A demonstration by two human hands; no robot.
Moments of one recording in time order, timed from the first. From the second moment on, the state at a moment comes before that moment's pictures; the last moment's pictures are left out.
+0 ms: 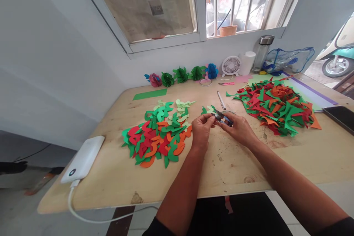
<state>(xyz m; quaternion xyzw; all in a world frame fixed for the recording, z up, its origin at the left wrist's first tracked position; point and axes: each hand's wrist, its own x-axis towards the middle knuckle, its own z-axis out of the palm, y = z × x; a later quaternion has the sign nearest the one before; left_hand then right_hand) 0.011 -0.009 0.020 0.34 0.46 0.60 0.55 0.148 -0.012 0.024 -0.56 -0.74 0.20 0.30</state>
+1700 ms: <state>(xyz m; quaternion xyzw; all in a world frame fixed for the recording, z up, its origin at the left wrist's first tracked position) 0.011 -0.007 0.018 0.32 0.41 0.61 0.60 0.144 -0.015 0.017 -0.55 -0.76 0.15 0.31</state>
